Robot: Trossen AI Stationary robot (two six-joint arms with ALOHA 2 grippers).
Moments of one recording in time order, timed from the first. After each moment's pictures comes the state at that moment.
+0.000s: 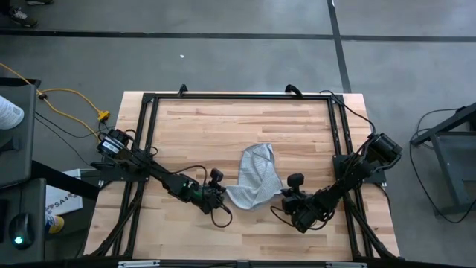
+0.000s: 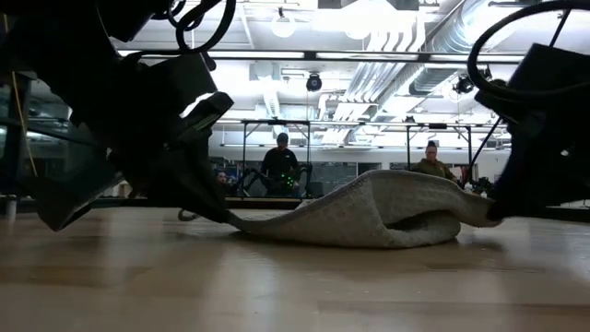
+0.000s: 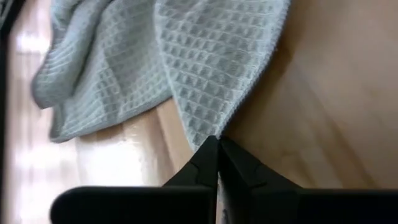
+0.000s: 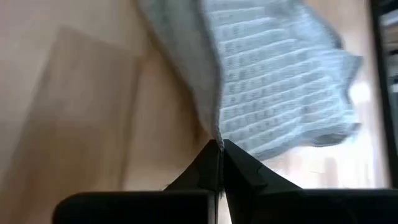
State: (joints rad) left arm -0.47 1.77 0.81 0.08 -0.57 0.28; right arm 0.73 1.73 0.75 -0.38 0.81 0.34
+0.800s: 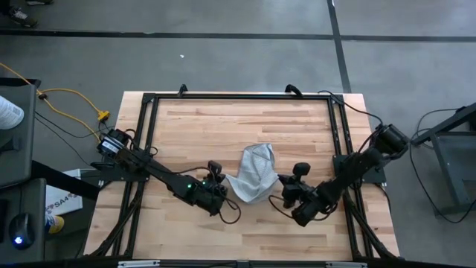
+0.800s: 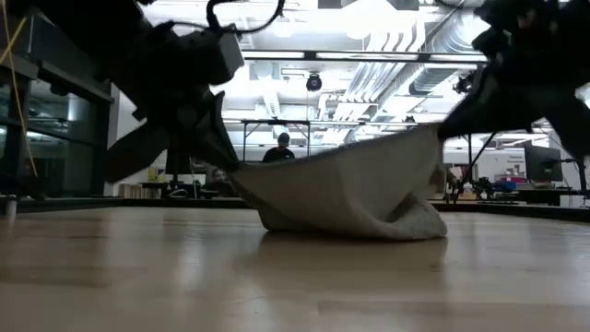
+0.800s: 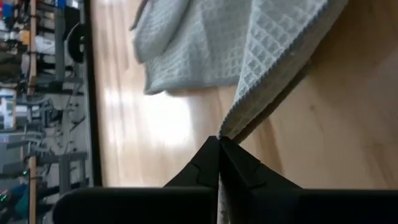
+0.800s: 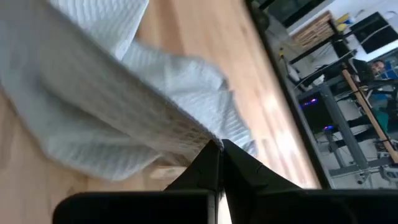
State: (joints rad) left arm -0.46 1.75 1.02 -0.36 -0.86 0.13; right arm 0.67 1.57 0.75 -0.39 1.10 0.40
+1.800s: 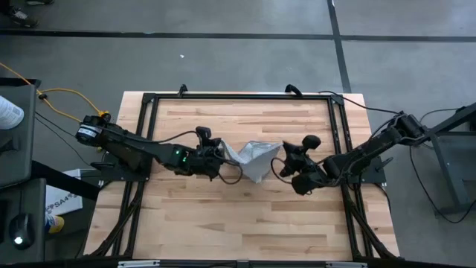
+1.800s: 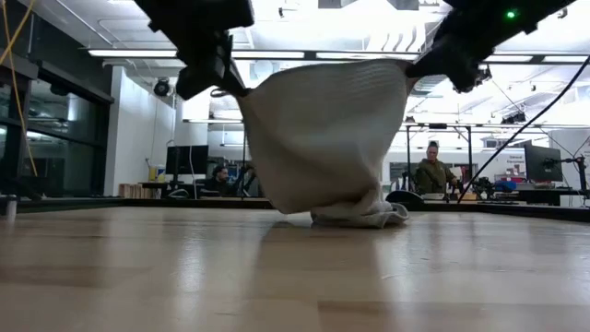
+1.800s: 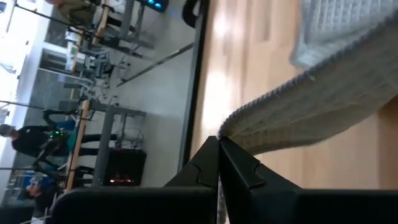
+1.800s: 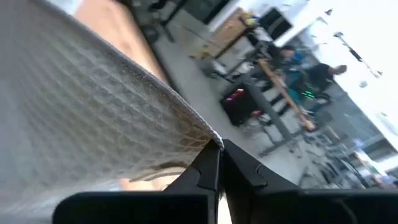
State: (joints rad) left arm -0.22 1.45 1.04 -0.45 -1.00 0.25; right arm 0.43 1.29 0.75 -0.33 1.31 0.09
